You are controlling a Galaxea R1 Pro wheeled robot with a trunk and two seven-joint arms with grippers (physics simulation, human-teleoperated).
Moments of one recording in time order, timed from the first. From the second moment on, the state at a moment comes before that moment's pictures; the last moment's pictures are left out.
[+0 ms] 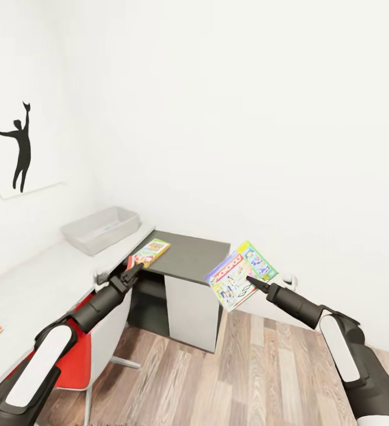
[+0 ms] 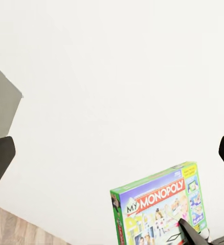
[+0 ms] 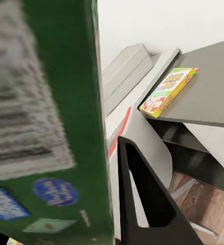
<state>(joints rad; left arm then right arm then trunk) -0.33 0.22 -0.11 -1.48 1.30 0.44 -0.21 -0.42 -0.14 -0.15 -1.31 -0.61 0.68 0.68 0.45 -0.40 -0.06</state>
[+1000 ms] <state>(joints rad) -0.34 0.22 -0.12 -1.51 1.30 0.49 -0.16 -0.42 -0.16 -0.16 -1.37 -0.61 0.74 0.68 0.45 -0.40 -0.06</state>
